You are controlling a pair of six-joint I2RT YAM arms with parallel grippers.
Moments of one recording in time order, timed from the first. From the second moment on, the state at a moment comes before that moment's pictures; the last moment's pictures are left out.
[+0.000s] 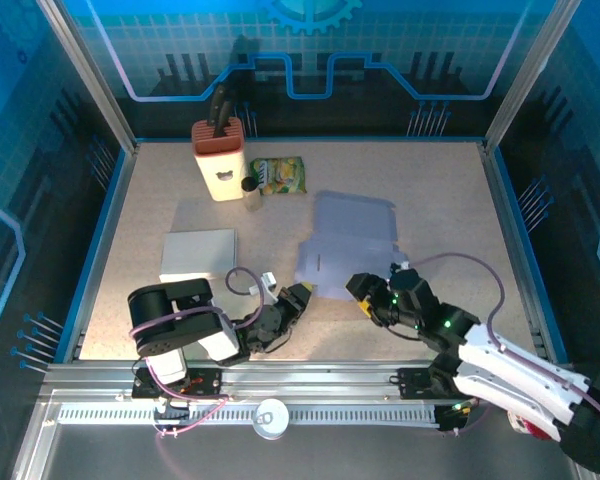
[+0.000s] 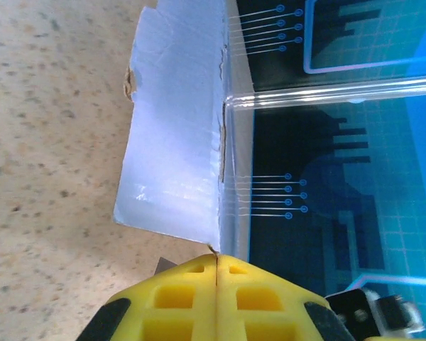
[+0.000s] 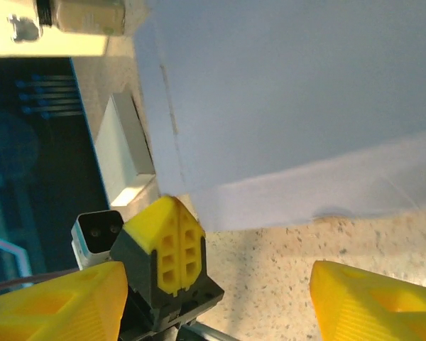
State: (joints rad) left arm -1.12 1.76 0.26 1.28 -0.52 -1.55; right arm 0.78 0.68 0.32 -0.24 -0.04 1.47
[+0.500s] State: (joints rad) left arm -1.12 1.75 0.28 1.28 -0.49 -1.52; right arm 0.87 0.75 0.21 -0.07 0.17 1.72
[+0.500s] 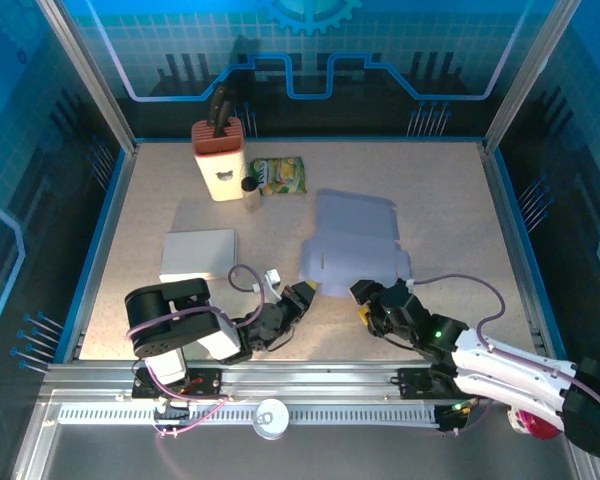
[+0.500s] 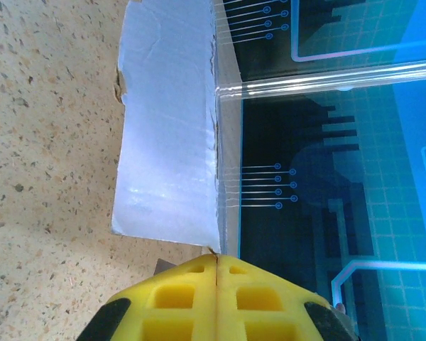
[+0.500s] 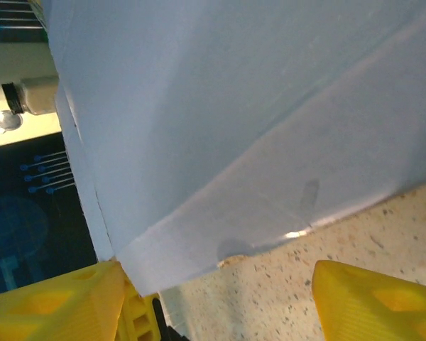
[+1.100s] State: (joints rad) left arm -1.12 1.69 0.30 1.25 -0.47 -1.50; right arm 0.78 0.70 0.22 -0.02 0.21 1.67
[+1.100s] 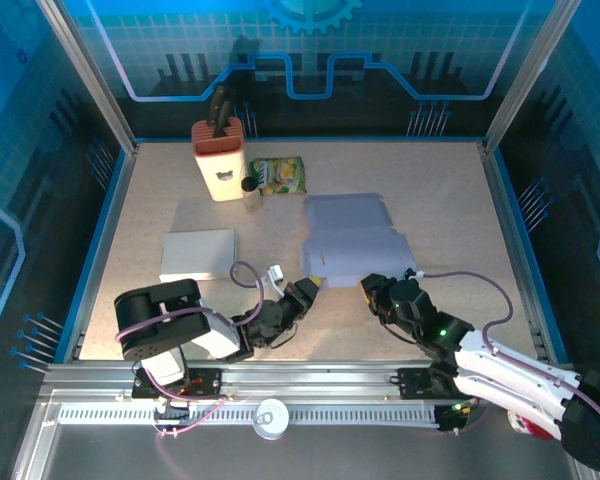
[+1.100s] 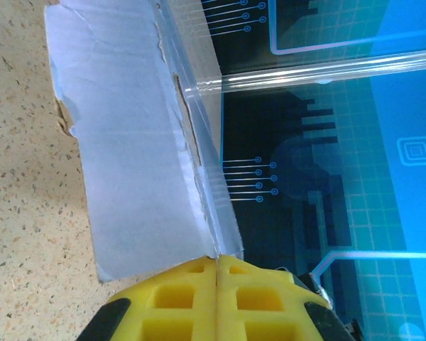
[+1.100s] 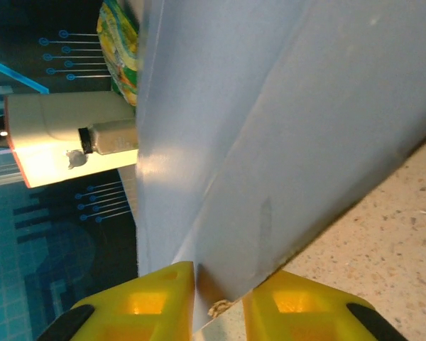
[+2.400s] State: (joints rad) left arm -0.99 0.62 0.50 -0.18 -0.39 -1.14; right arm 0.60 0.81 1.13 -0.72 0.01 1.39
